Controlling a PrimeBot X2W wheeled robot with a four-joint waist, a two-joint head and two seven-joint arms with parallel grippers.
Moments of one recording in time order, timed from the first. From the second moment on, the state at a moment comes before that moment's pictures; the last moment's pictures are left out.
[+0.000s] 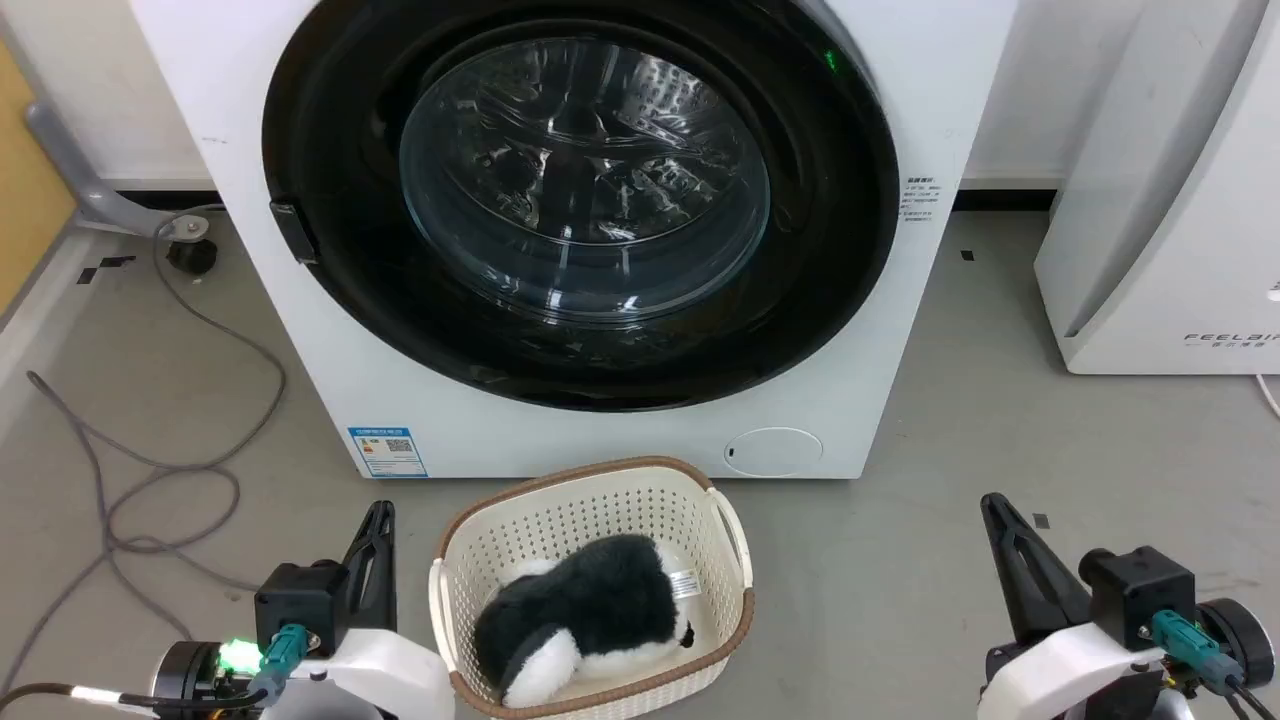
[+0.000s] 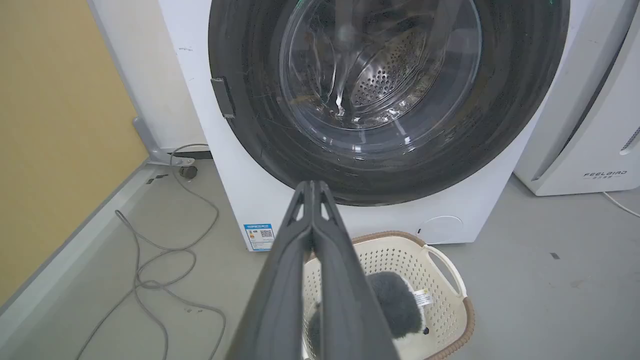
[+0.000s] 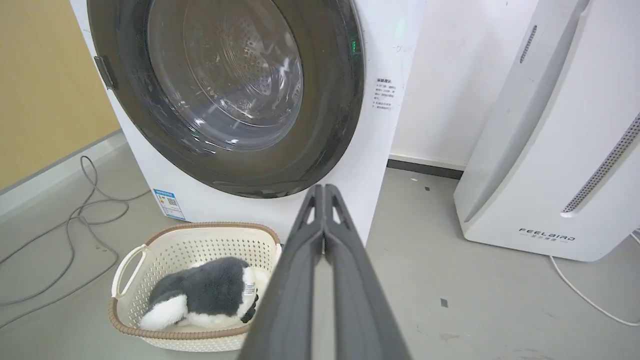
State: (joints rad) left arm 0.02 0.05 0.00 0.00 0.00 0.00 0.00; right arm 0.01 -0.05 0.00 0.00 0.01 0.13 0.00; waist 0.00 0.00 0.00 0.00
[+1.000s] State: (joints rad) left arm 0.02 0.05 -0.01 0.01 0.00 0.01 -0.01; right arm 0.01 -0.05 -0.01 -0.01 0.04 0.13 -0.02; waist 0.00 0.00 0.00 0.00
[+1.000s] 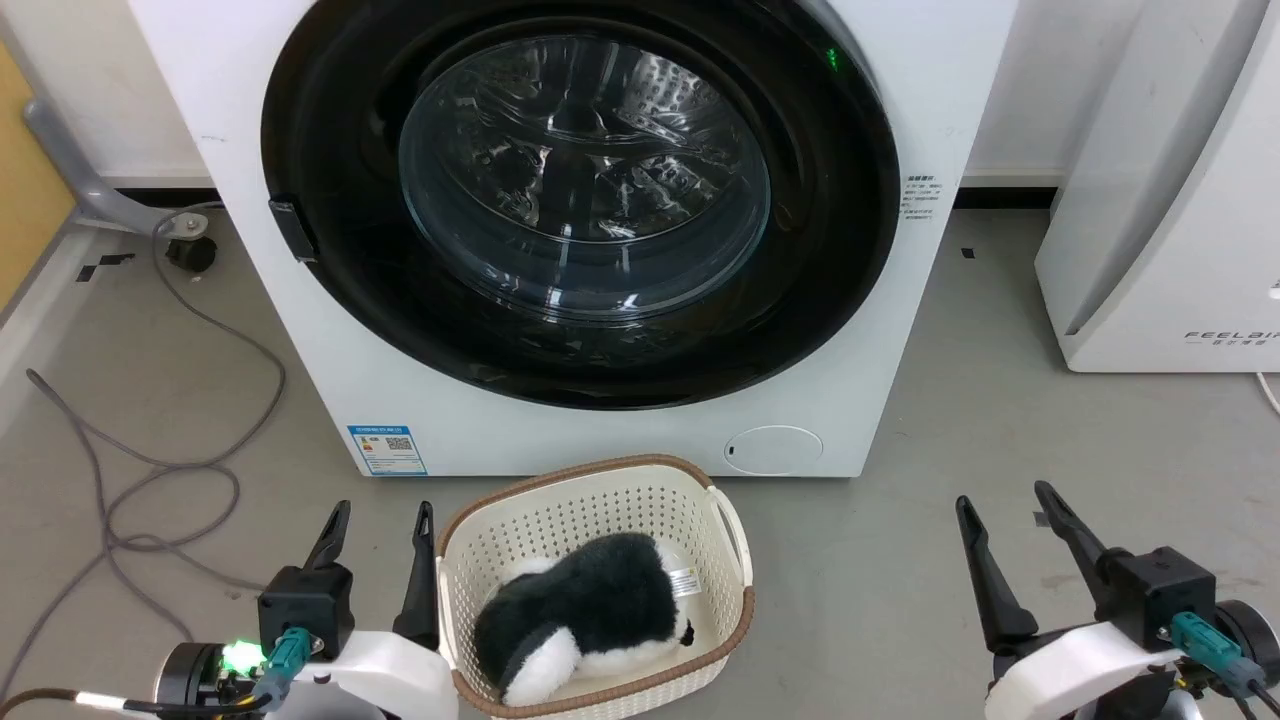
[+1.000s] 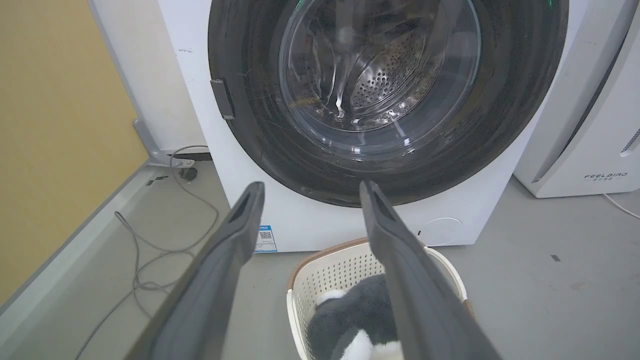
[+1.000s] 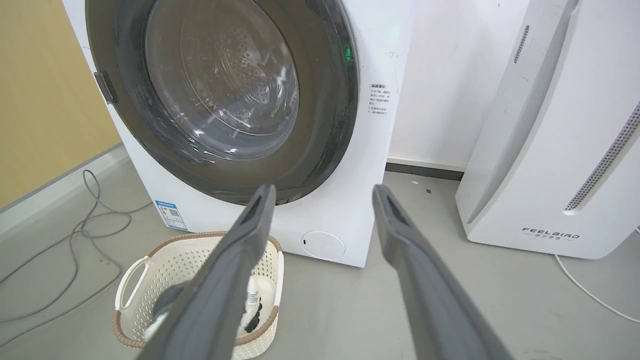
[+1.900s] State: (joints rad) left arm 0.01 0.05 -0.02 0.02 0.00 0.04 -0.07; right arm -0.07 -0.05 -0.08 0.06 0.51 0.13 -0.07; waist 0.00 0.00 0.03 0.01
